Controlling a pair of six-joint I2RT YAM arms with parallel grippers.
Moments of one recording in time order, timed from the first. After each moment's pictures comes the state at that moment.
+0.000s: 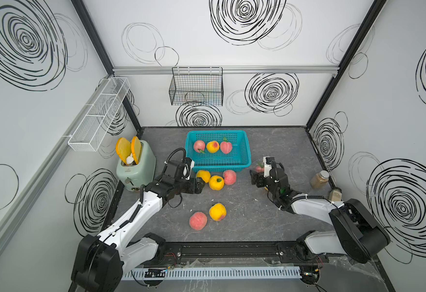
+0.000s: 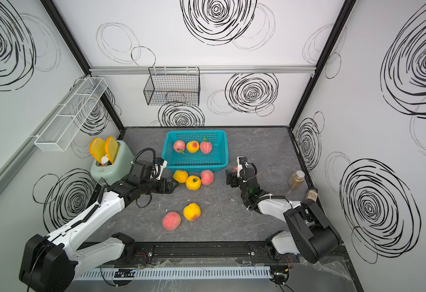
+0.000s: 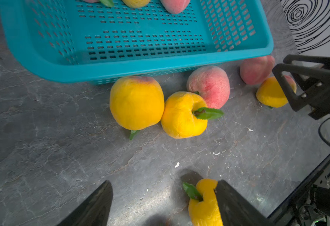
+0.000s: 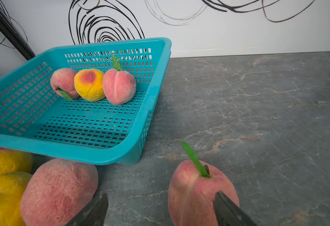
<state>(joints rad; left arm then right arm) -0.37 1.10 0.73 -0.48 0.26 -0.33 0.51 1.36 0.43 0.49 0.17 0.29</state>
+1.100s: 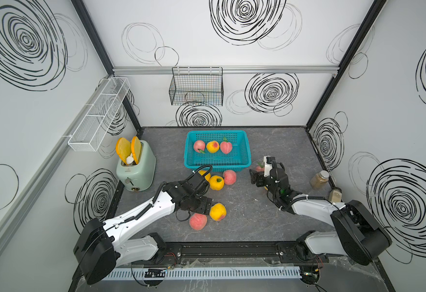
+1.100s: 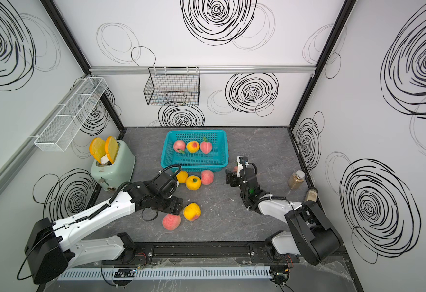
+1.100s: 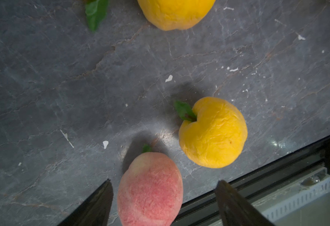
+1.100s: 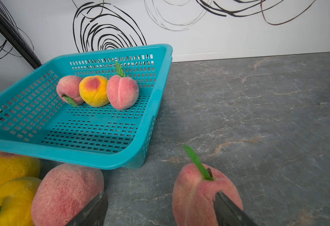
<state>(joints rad) -0.75 1.19 0.83 -0.90 0.06 -0.56 0.52 1.34 0.43 0.49 0.17 0.31</state>
